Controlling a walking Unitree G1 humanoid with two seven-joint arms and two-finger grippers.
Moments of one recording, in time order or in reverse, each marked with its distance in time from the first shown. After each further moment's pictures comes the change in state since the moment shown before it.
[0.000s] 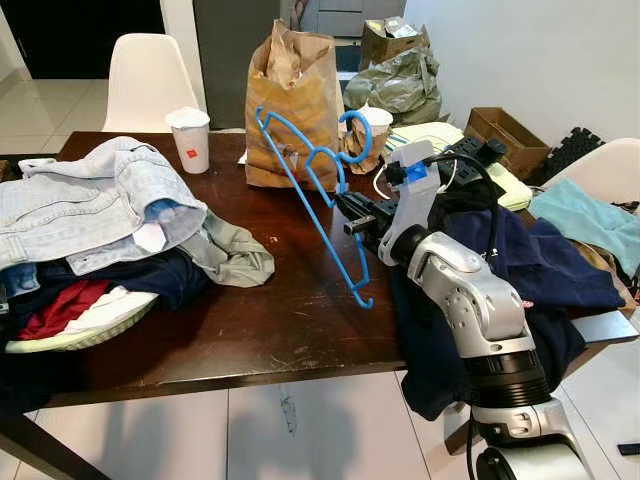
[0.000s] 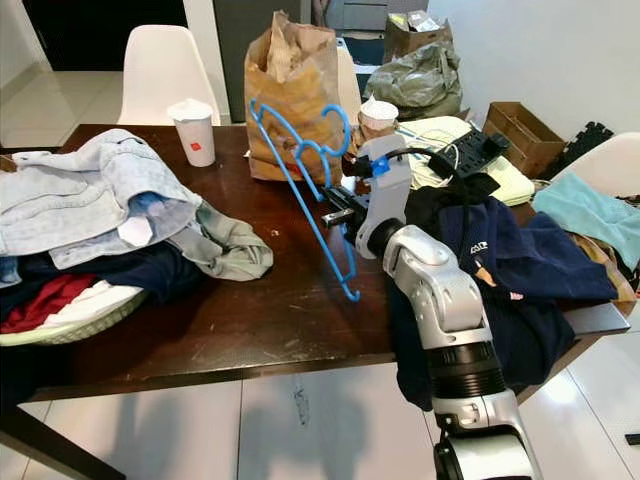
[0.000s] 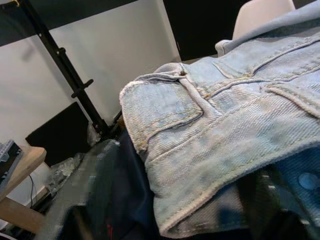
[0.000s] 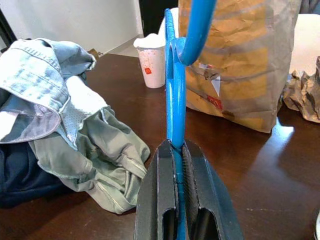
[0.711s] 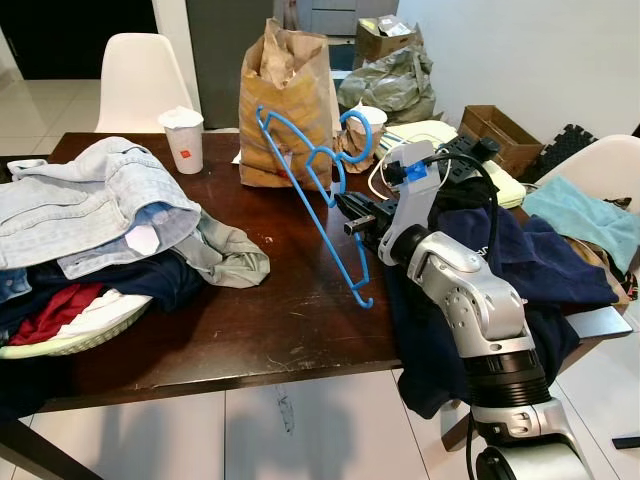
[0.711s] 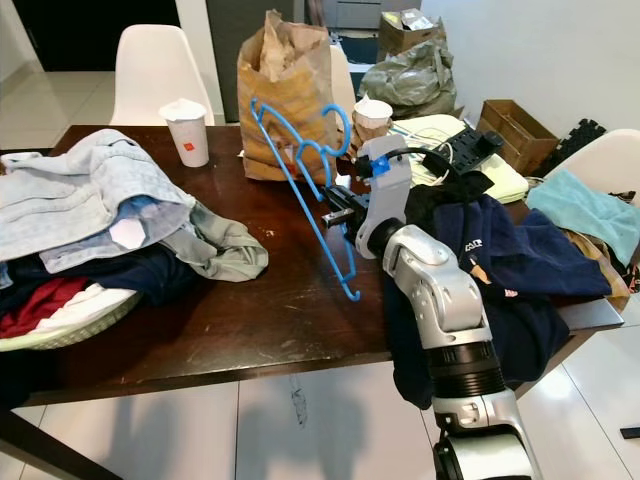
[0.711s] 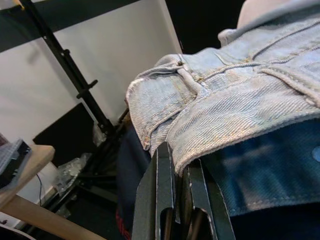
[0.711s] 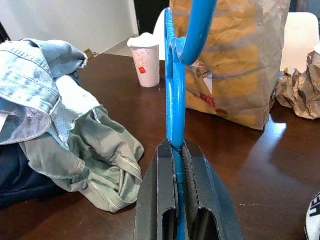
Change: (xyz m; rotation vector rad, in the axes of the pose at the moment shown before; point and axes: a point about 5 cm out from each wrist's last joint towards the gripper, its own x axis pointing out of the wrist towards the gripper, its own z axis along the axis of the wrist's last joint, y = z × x) left arm -0.012 0.017 -0.008 0.041 -0.001 0.031; right arm 0.001 0.000 -0.001 0.003 0.001 -0.003
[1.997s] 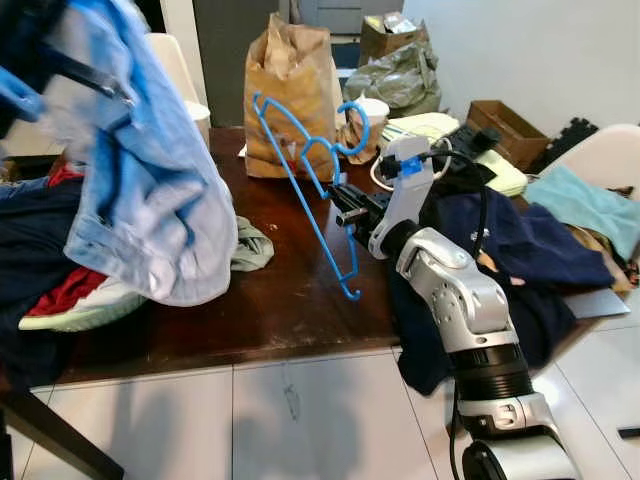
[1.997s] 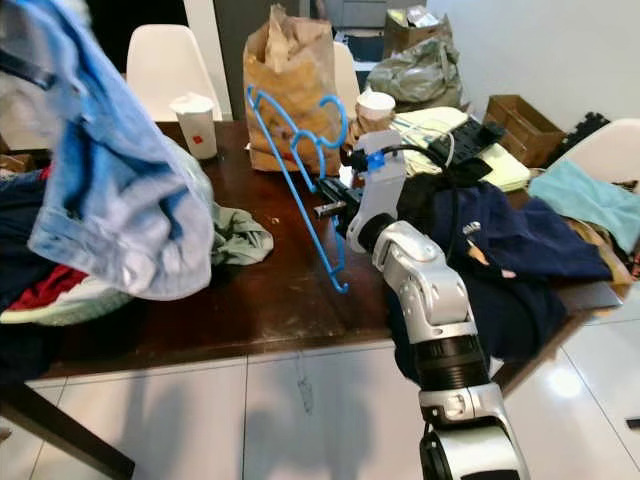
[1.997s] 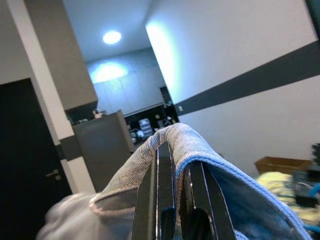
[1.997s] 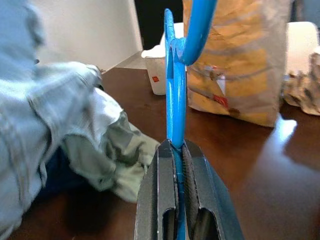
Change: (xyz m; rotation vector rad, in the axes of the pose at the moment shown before) left arm -0.006 -0.050 0.285 -0.444 -0.756 -0.722; right arm 0.009 0.003 0.002 0.039 -0.058 -0.014
